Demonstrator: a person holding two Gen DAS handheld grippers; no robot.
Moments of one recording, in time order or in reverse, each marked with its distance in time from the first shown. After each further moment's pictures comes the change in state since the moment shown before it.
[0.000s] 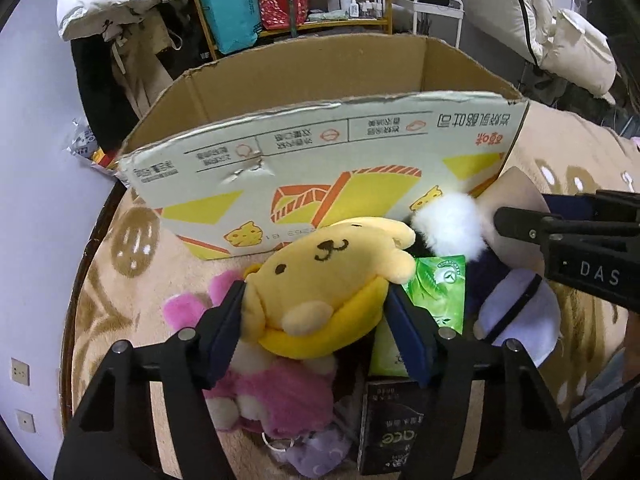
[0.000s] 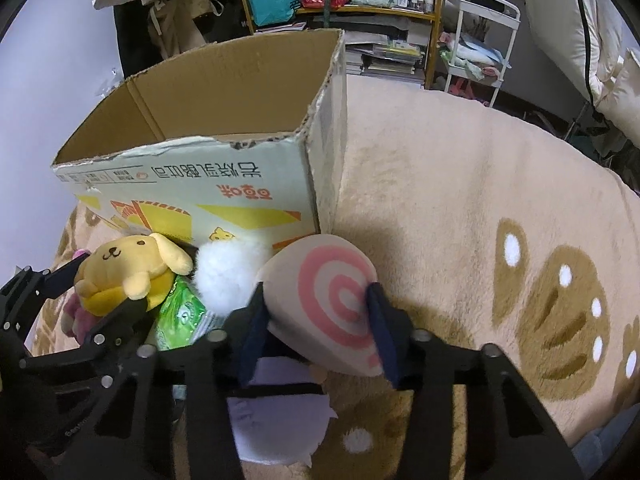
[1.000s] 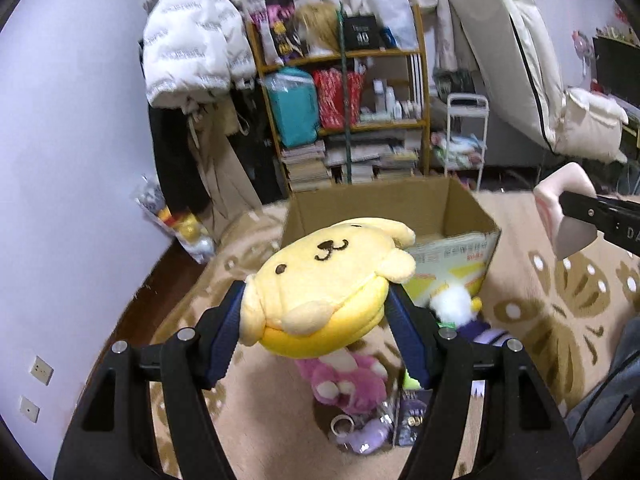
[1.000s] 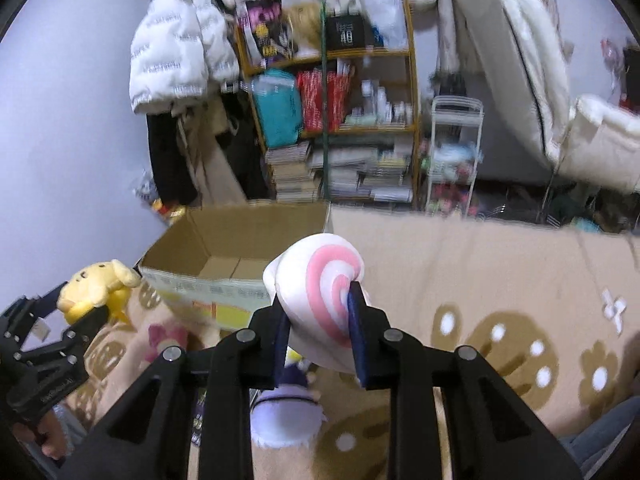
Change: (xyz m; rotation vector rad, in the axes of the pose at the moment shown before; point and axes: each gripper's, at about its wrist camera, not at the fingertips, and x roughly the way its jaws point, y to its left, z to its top) left arm -0.138 0.035 -0.002 -0.077 -0.346 0.152; right arm -0.151 -0.002 -0.010 0.020 -0.477 0.004
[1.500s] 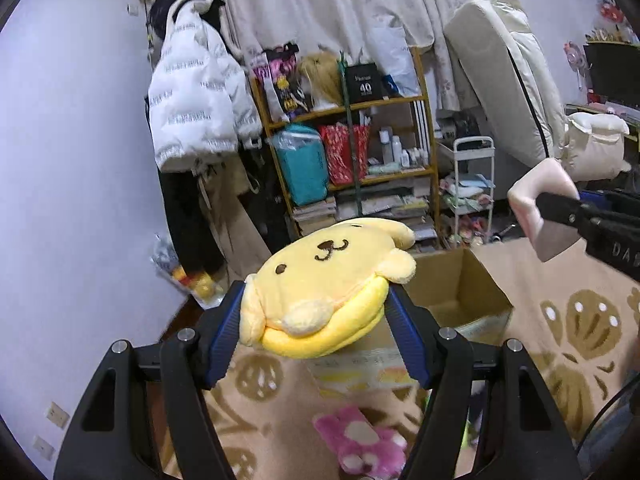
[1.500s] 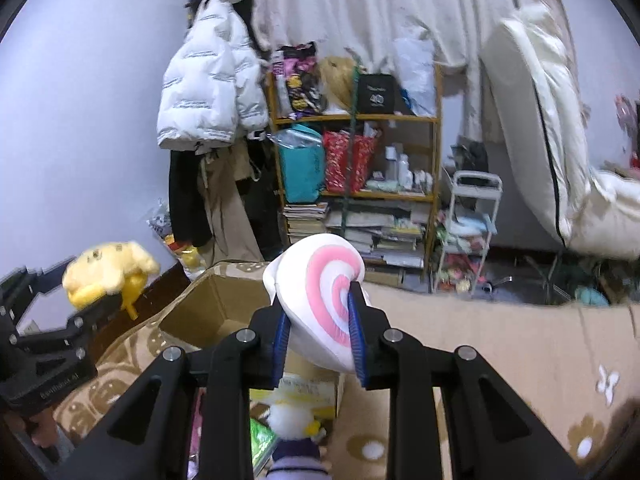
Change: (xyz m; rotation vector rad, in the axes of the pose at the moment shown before) left arm -0.006 0.001 0.062 0.066 -0.165 0.049; right arm 0.005 0.040 0.060 -0.111 -0.133 0.046
